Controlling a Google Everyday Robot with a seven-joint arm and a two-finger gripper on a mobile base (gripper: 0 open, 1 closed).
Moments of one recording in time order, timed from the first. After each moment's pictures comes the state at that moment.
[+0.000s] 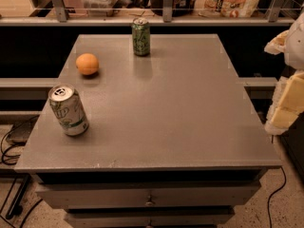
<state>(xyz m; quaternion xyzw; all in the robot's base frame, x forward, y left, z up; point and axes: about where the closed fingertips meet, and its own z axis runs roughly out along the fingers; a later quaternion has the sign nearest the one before) 0.438 -0.217 0.976 -0.60 0.78 -0.03 0.16</state>
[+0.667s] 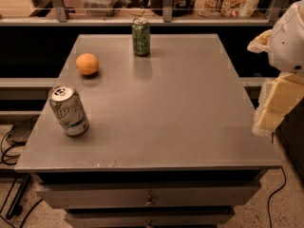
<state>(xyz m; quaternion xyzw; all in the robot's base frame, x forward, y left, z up) 0.436 -0.188 0.978 -0.64 0.75 -0.03 0.17</state>
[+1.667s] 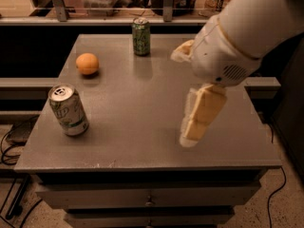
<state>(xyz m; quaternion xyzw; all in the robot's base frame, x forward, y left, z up) 0.423 -0.050 0.965 -0.71 0.66 0.08 0.23</state>
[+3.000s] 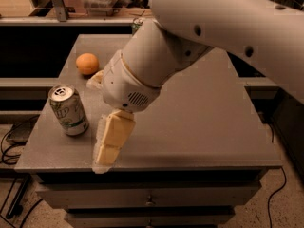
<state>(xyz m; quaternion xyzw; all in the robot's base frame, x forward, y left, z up) 0.387 0.113 0.928 -0.76 0.55 0.25 0.25</state>
